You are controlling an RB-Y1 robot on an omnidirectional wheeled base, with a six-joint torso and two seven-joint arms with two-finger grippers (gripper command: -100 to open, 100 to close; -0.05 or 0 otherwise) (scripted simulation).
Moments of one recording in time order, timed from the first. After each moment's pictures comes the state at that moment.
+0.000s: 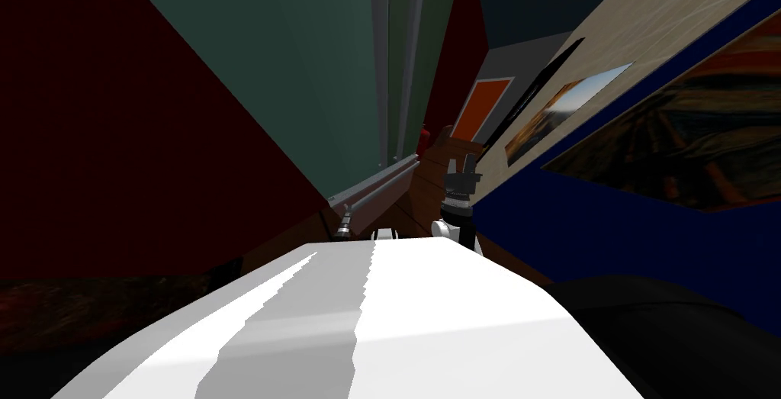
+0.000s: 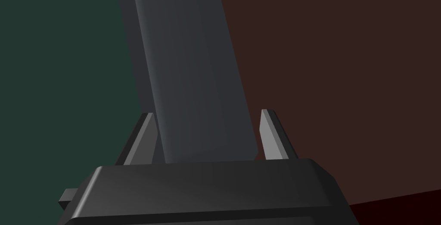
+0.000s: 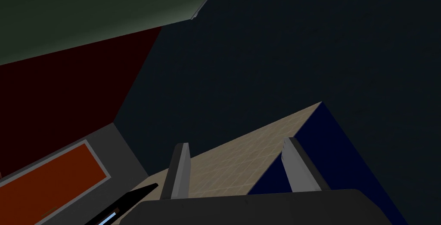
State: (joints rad) left arm 0.09 0.04 0.08 -0.76 -0.13 -0.90 -0.13; right arm 0.47 -0.01 0.03 -2.31 -0.07 -0.54 -0.01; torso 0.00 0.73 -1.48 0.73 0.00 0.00
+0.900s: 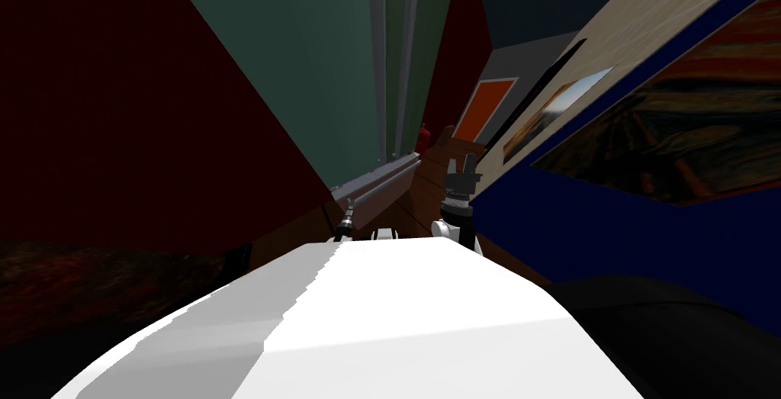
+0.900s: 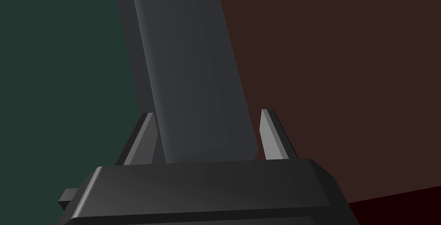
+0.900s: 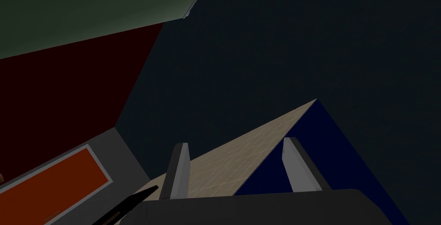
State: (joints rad) left arm -0.10 0.06 0.10 -0.57 -0.12 -0.90 -0.14; right arm 0.47 -0.01 0.03 -2.31 -0.07 -0.54 -0.01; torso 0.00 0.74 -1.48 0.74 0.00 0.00
